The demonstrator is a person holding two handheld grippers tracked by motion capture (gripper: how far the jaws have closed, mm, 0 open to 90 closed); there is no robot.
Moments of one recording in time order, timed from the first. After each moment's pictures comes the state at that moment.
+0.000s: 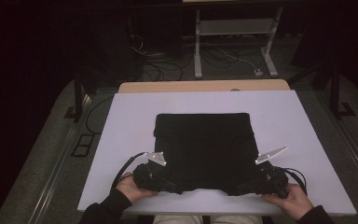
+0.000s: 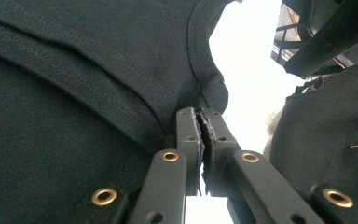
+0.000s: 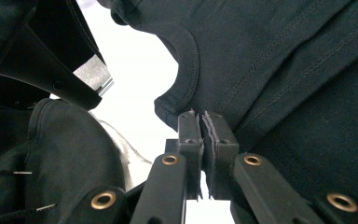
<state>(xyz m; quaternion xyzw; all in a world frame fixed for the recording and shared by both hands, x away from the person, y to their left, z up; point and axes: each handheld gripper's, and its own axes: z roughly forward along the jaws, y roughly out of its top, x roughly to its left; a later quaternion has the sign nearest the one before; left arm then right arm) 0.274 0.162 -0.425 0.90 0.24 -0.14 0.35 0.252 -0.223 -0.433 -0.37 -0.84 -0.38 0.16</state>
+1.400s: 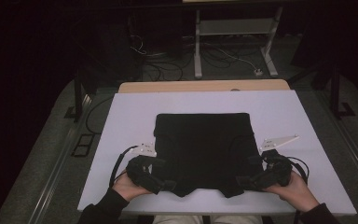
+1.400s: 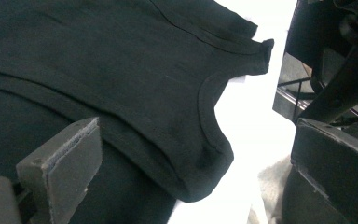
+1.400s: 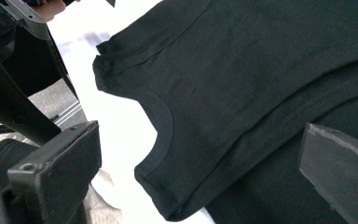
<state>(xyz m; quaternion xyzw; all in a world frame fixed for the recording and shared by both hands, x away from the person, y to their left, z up) 0.272 0.177 -0.396 0.86 0.26 -0.06 0.44 0.261 -0.220 -0.388 -0.36 -0.83 -0.42 0.03</state>
